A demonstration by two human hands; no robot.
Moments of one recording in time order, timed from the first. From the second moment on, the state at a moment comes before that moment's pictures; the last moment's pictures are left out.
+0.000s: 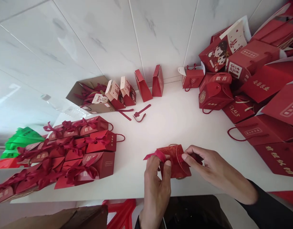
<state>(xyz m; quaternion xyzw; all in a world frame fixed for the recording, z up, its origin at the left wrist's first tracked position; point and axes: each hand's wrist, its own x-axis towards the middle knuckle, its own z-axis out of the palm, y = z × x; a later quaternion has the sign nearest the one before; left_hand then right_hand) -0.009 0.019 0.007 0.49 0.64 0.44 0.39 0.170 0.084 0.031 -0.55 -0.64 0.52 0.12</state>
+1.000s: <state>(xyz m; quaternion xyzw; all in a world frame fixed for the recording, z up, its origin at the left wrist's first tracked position) 0.001 0.021 -0.032 0.59 0.61 0.48 0.21 0.164 0.064 -0.007 -0.54 -0.62 0.50 0.28</state>
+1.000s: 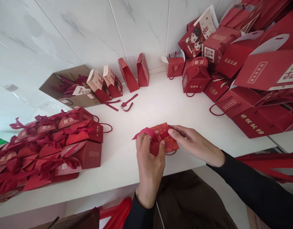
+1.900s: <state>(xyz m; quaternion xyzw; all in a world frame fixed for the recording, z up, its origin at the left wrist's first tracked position) 0.000 0.020 0.005 0.44 0.59 0.59 0.33 0.153 0.058 0.010 -0.50 -0.55 0.50 0.44</state>
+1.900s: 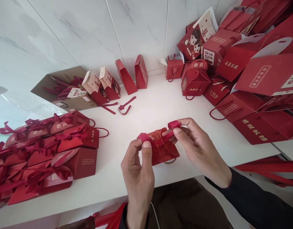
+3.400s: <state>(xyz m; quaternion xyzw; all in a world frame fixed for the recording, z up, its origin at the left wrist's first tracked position) -0.018 0.035 0.009 0.44 0.56 0.48 0.52 0.179 0.082 0.055 -0.46 -0.79 0.35 0.18</state>
